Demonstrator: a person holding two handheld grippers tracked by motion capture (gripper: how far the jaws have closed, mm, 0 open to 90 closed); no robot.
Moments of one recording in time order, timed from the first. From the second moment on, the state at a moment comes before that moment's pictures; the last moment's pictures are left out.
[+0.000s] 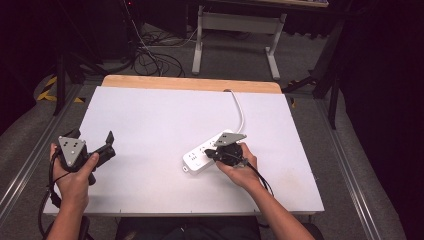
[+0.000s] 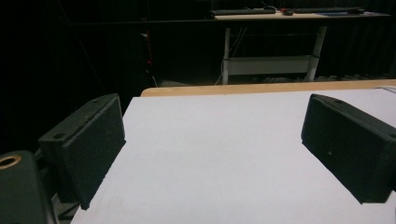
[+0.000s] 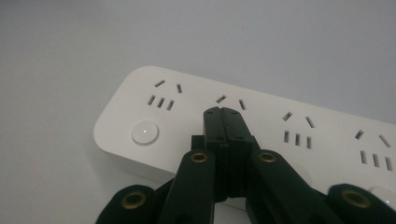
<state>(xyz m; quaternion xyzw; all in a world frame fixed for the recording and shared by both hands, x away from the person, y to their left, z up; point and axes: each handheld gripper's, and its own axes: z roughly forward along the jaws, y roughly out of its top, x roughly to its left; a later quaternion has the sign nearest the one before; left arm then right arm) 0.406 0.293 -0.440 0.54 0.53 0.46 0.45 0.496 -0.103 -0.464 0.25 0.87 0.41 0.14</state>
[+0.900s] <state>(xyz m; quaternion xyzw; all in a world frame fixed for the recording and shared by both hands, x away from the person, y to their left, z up) 0.407 0.294 -0.440 0.54 0.54 0.46 0.45 0.497 -0.107 -0.464 0.25 0.87 0.41 0.14</state>
